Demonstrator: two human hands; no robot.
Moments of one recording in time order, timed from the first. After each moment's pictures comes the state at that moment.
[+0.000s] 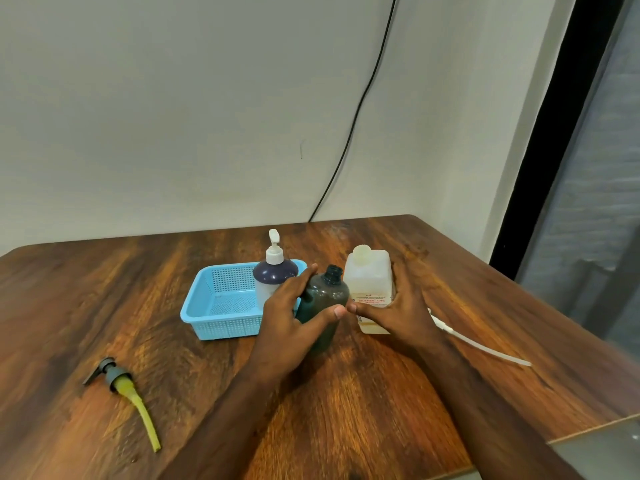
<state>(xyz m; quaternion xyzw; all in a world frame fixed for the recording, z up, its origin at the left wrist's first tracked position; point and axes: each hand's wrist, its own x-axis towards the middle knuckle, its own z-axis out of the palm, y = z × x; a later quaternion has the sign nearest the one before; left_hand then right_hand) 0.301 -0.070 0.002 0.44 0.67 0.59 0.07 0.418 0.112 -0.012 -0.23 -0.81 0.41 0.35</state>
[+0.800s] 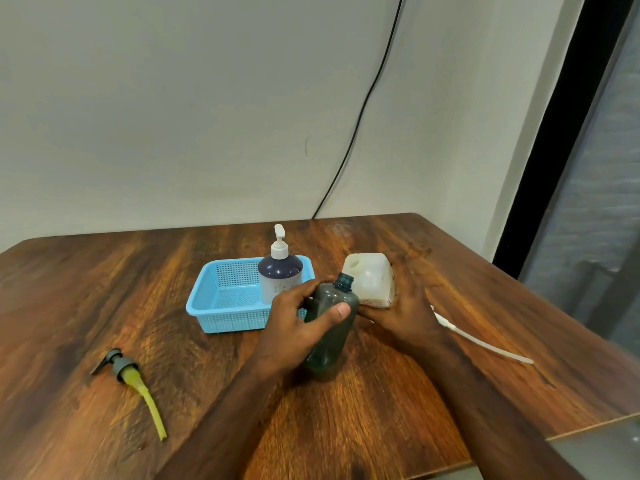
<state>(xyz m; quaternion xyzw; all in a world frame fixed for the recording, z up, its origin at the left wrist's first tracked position) 0.307 -0.077 0.009 0.44 0.67 0.59 0.12 0.421 0.106 -0.012 -0.21 -0.85 0.33 0.35</state>
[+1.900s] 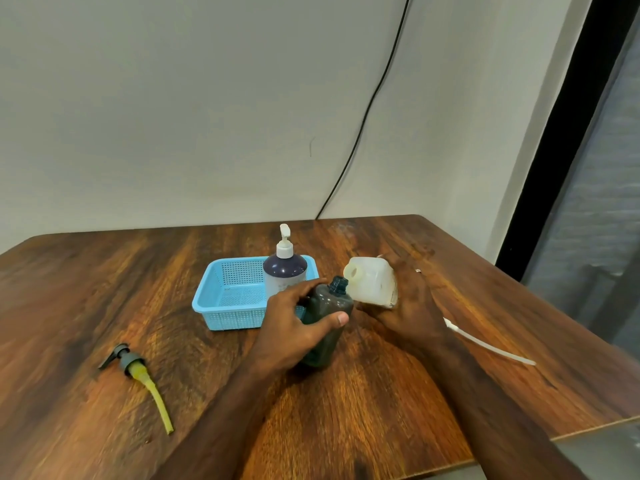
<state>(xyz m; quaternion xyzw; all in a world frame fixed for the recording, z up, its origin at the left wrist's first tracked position) 0.293 -0.082 0.000 0.44 0.71 0.54 0.07 0.427 0.103 -0.009 -0.21 -0.88 0.23 0.37</state>
